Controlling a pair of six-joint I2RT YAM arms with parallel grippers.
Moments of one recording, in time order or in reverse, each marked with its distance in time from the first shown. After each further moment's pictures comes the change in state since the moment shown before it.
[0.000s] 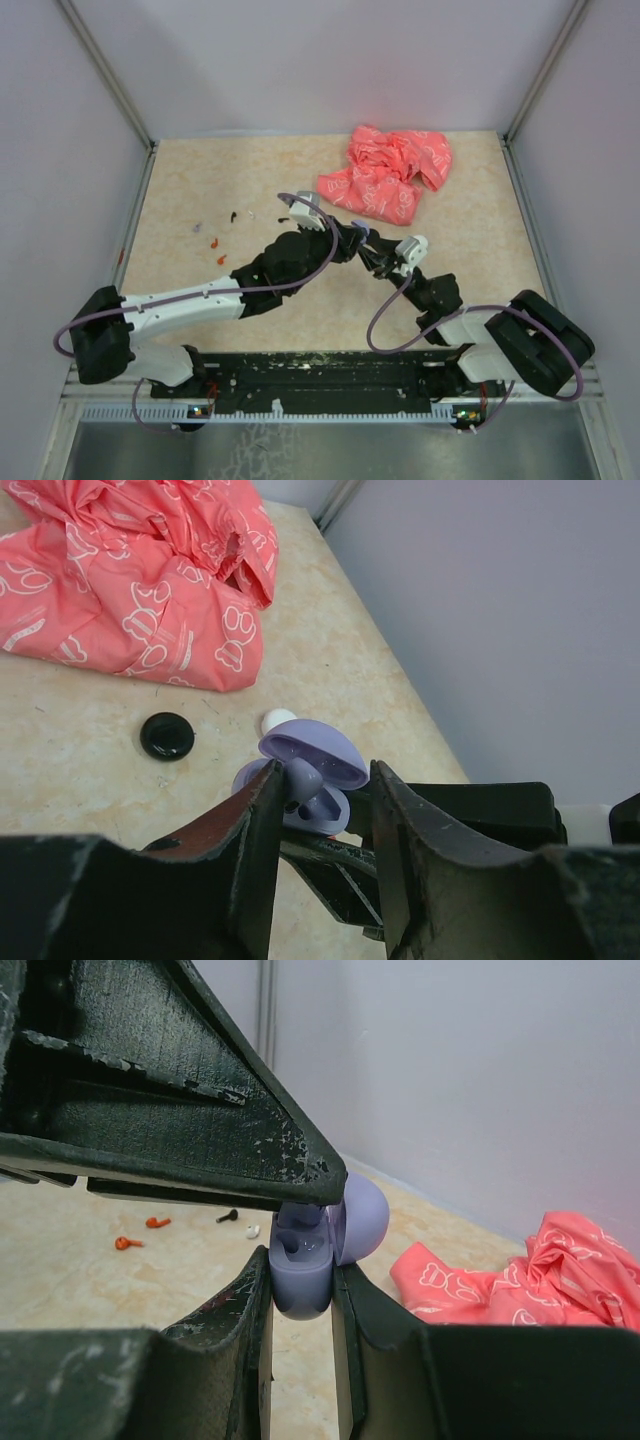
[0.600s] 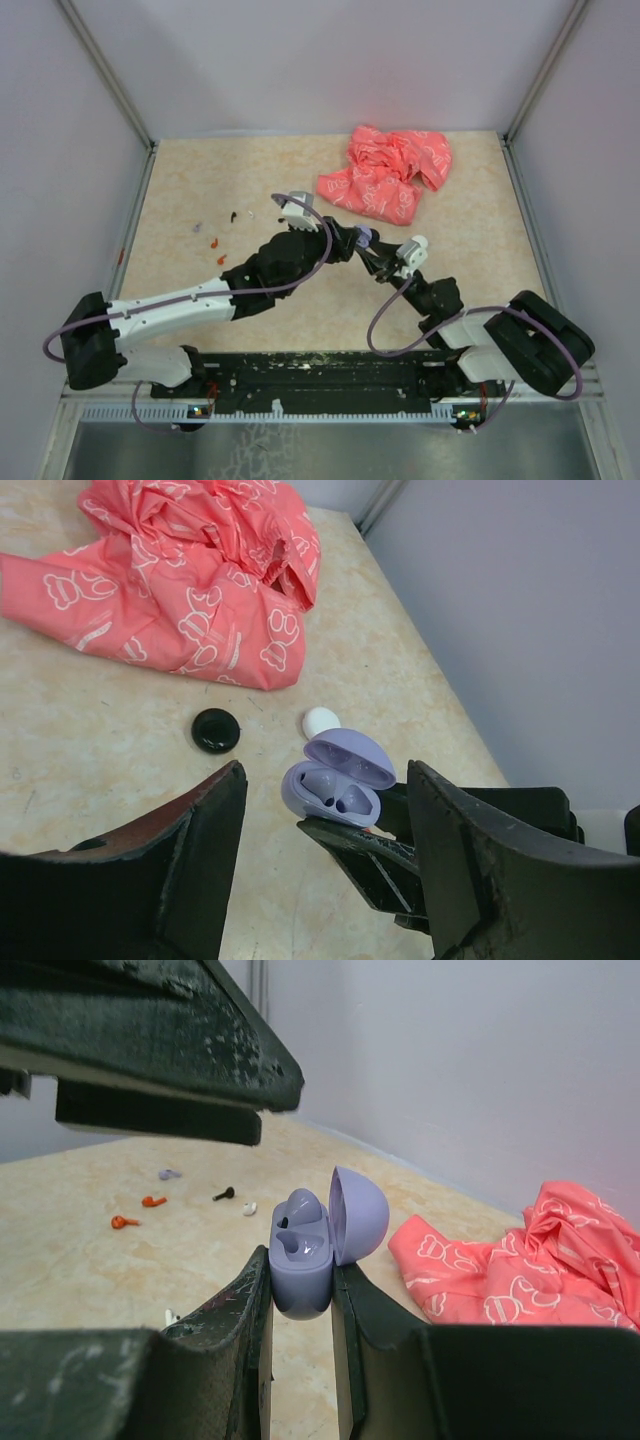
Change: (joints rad) left arm -0.007 -0.047 0.005 -0.097 -0.063 0.033; right arm 0.000 0.002 -0.032 0.003 0.017 0.003
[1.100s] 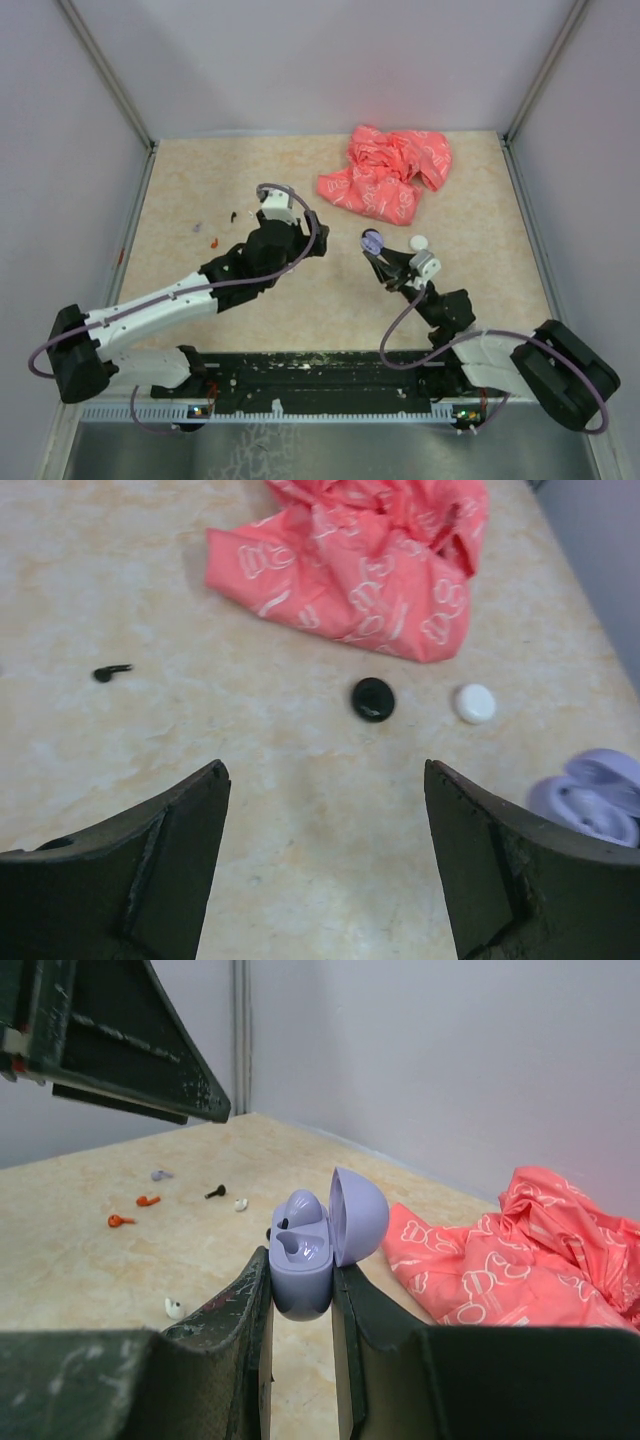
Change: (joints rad) left arm 0.087 -0.103 0.031 -0.326 -0.079 0.068; right arm 0.000 -0.177 -0.104 -0.072 0.050 0.003
